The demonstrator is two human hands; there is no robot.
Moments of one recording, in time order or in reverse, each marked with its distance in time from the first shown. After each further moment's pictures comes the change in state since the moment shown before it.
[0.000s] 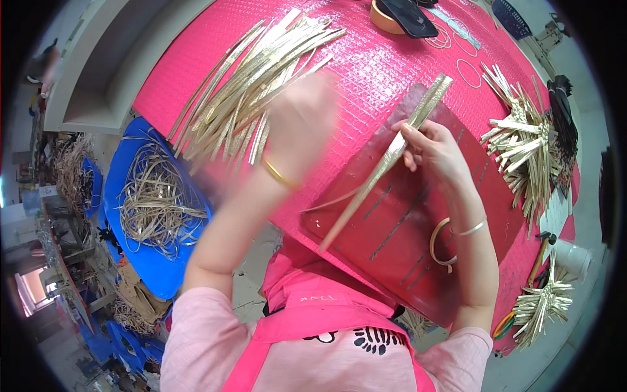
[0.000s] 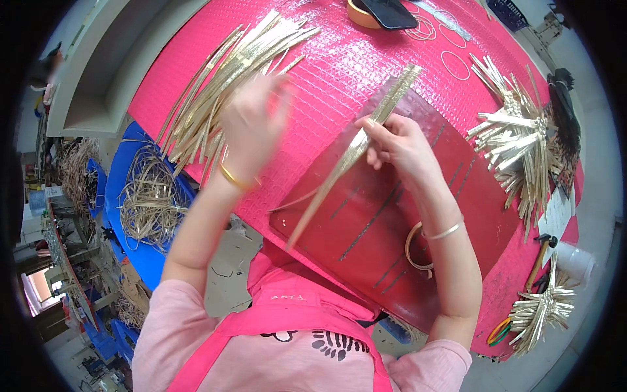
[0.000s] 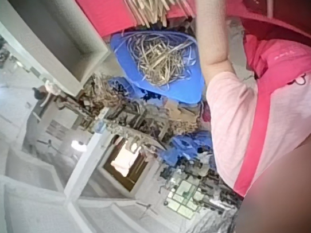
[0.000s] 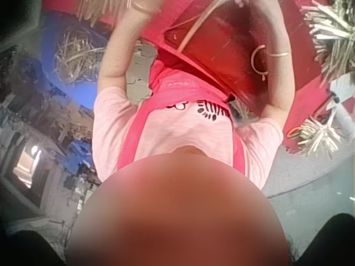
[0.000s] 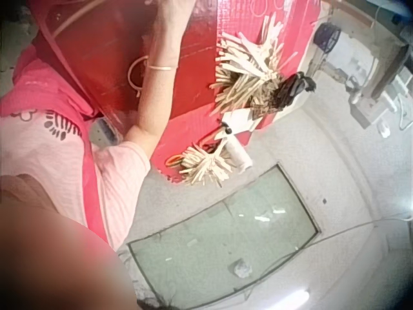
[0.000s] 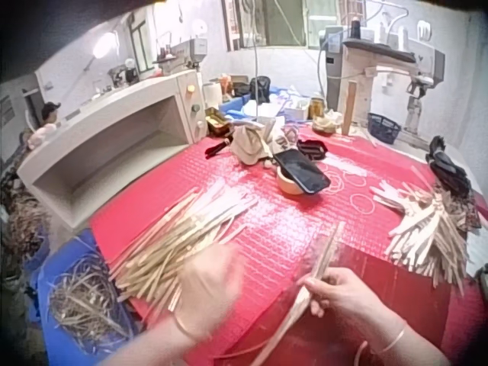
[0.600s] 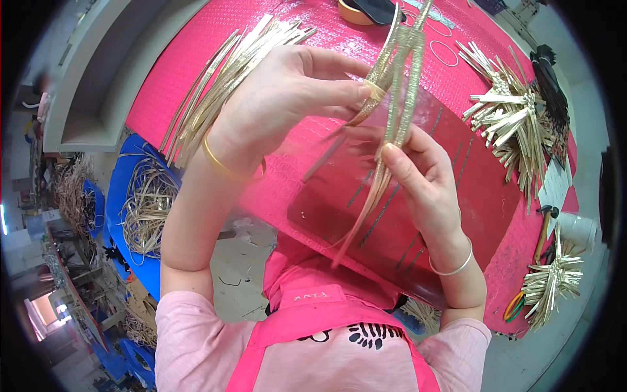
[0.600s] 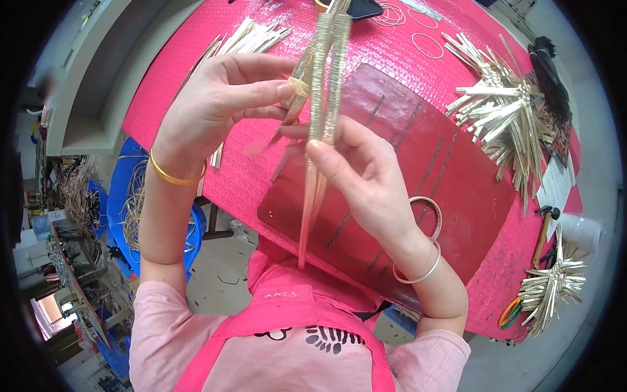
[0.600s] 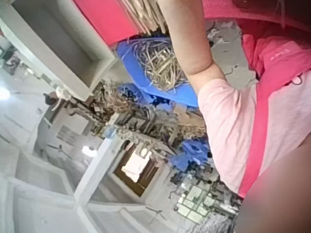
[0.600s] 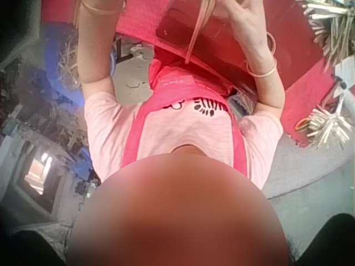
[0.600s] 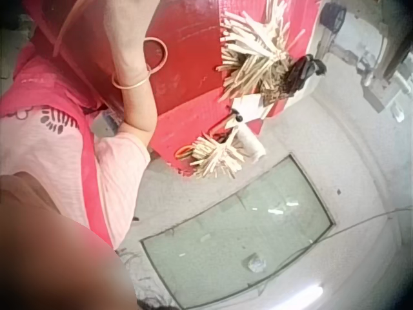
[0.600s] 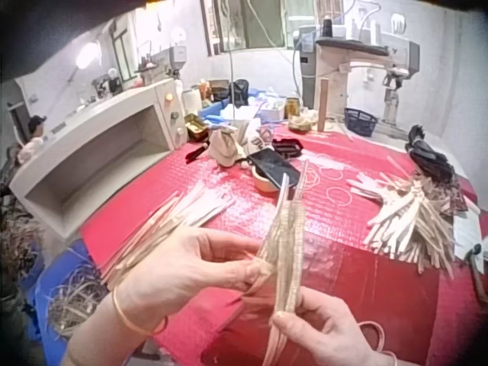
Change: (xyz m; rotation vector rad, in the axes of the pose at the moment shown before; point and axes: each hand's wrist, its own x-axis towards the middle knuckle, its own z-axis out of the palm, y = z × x) left_hand 0.051 0.047 -0.060 -1.211 -0.685 -0.562; right_hand -0.074 -0.025 0.050 0.140 -0.067 -0.417
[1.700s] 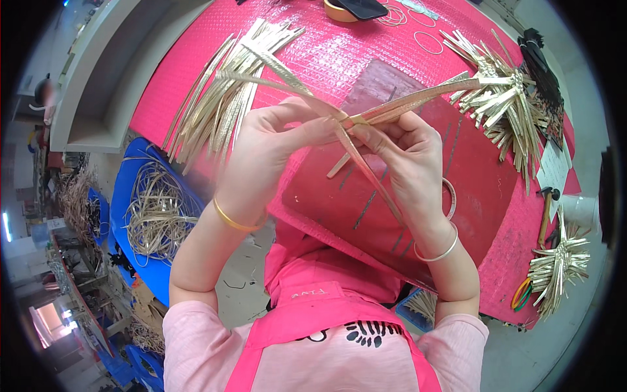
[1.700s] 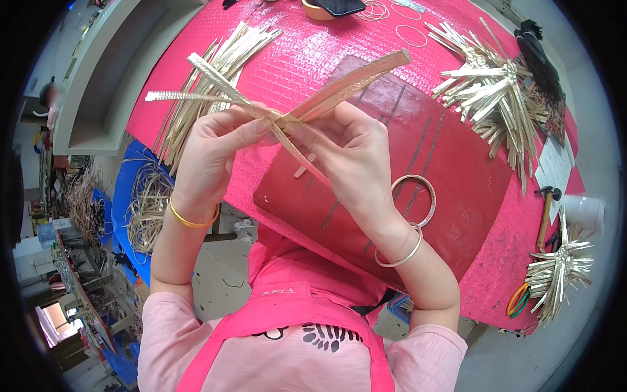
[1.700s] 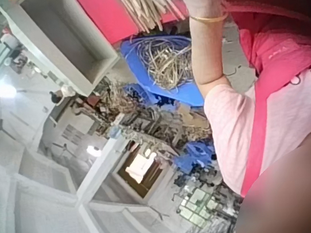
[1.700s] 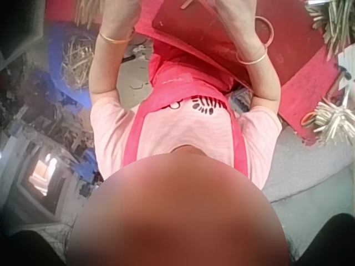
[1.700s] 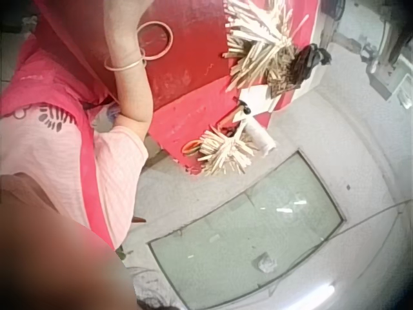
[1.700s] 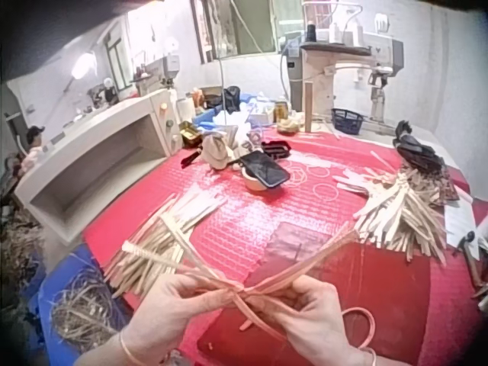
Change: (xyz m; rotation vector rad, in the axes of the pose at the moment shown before) left_hand -0.054 -0.032 0.025 -0.134 0.115 0.087; right_hand -0.013 0.007 0.007 0.101 0.226 -0.135
